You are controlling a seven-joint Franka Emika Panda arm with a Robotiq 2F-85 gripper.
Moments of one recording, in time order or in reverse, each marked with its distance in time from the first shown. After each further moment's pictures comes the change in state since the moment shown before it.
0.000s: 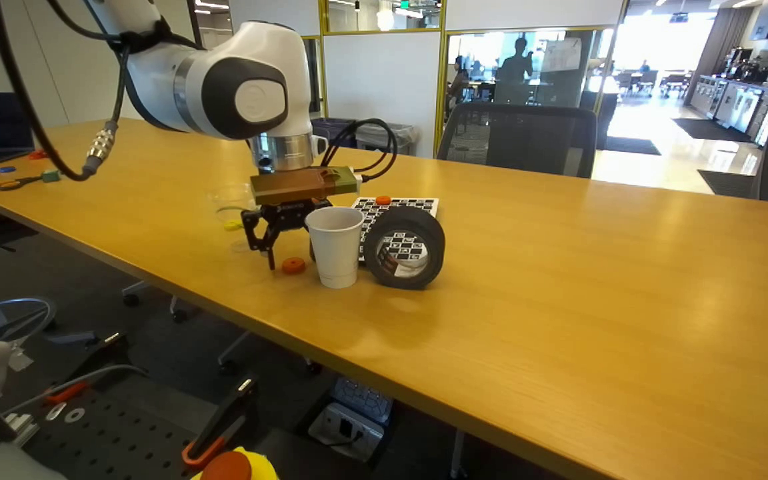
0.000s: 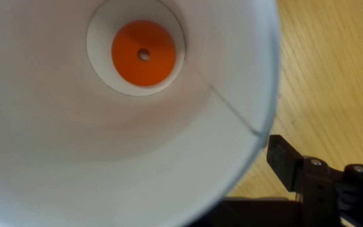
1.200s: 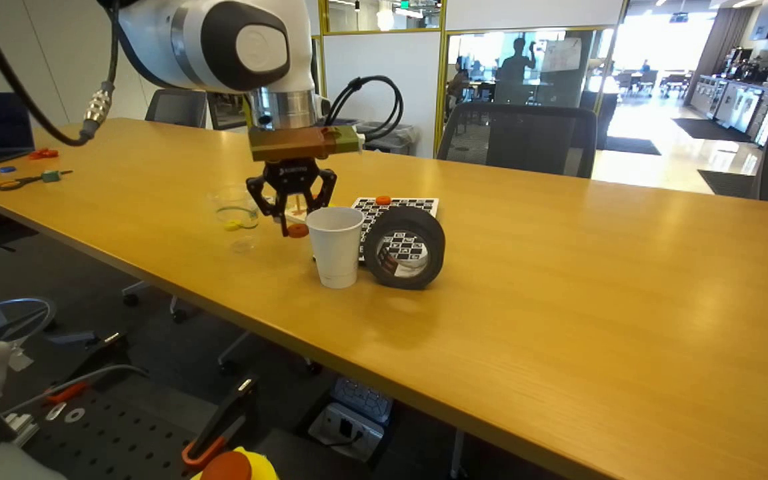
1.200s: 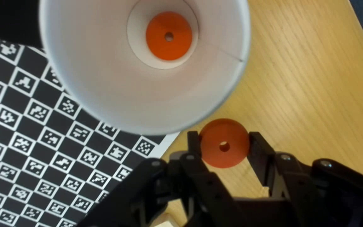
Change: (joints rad) arm 0.000 -0.134 -0.010 0.041 -0.024 -0.139 0.081
